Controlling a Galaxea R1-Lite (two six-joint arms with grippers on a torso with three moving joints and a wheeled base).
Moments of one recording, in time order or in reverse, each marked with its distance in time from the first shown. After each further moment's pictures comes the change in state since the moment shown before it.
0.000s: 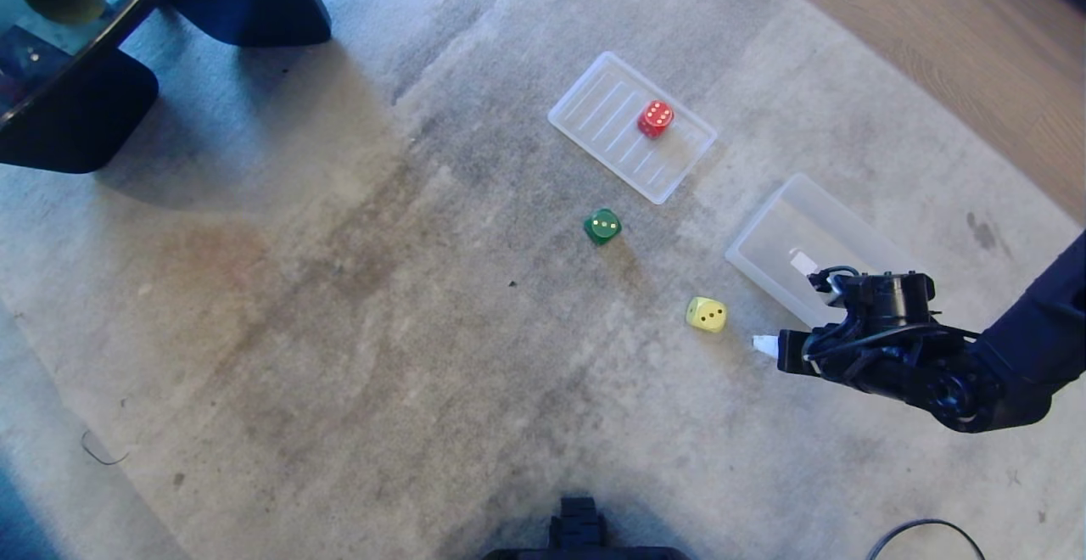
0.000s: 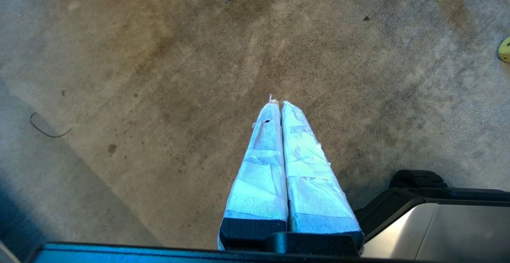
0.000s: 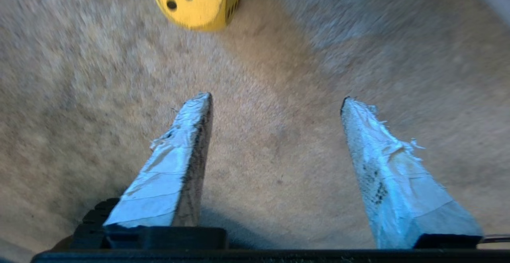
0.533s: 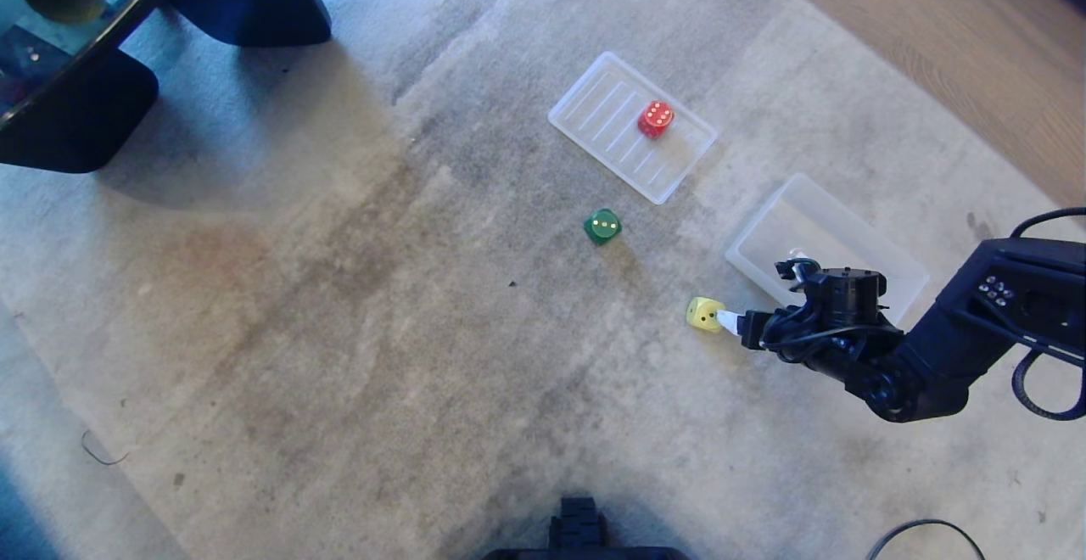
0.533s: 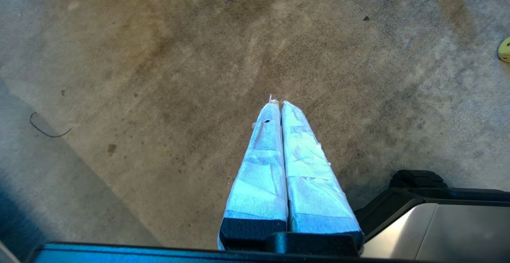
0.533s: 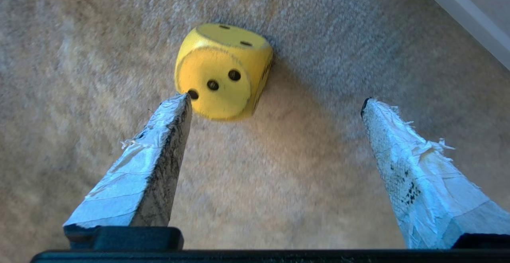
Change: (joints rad) left arm 0.000 0.000 0.000 0.000 0.000 0.000; right arm 0.024 0.200 -0.178 -0.211 0.009 -0.002
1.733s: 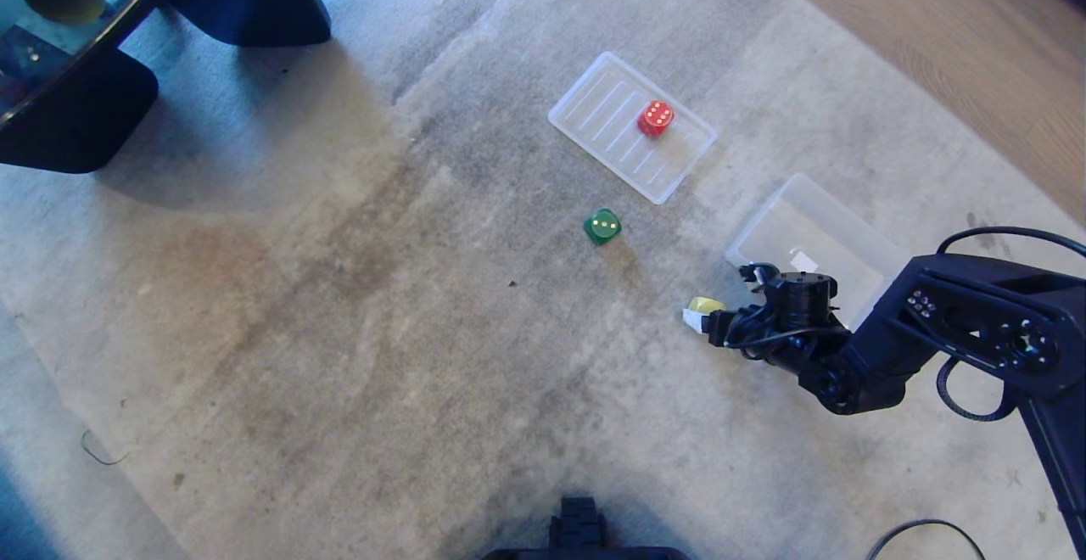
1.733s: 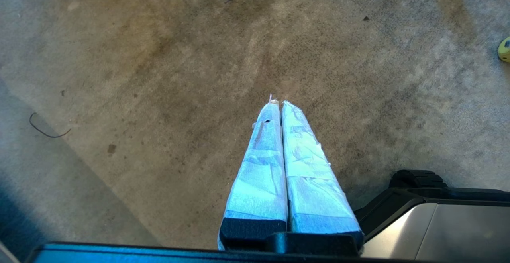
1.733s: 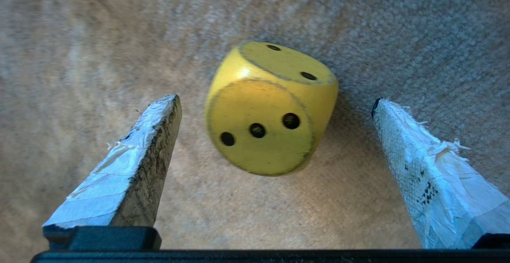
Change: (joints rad) left arm 0.000 0.000 0.000 0.000 0.000 0.000; right arm 0.048 0.155 -0.185 -0.009 0.031 -0.005
